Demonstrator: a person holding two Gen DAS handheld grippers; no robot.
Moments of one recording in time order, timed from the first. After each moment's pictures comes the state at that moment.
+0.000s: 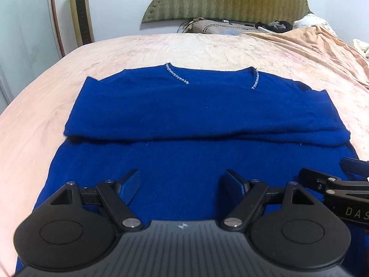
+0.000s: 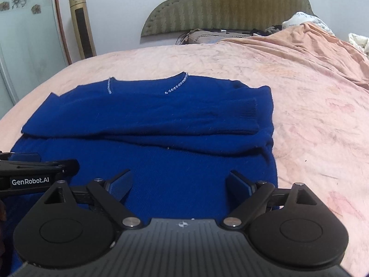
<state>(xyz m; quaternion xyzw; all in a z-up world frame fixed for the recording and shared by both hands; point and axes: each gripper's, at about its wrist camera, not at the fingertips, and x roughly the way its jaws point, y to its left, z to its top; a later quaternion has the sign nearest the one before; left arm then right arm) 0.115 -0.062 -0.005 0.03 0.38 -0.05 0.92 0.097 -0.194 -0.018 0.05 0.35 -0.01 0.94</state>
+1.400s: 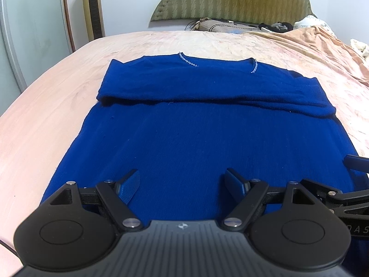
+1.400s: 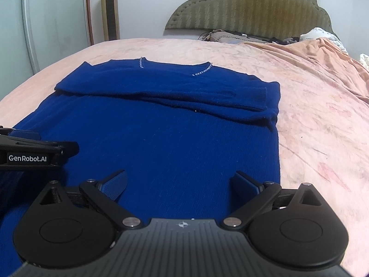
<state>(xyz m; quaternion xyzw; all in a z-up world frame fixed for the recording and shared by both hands) 0.043 -0.038 -0.003 0.02 0.38 -0.04 0.92 0.028 -0.172 -0.013 -0.01 0.36 0.03 0.93</state>
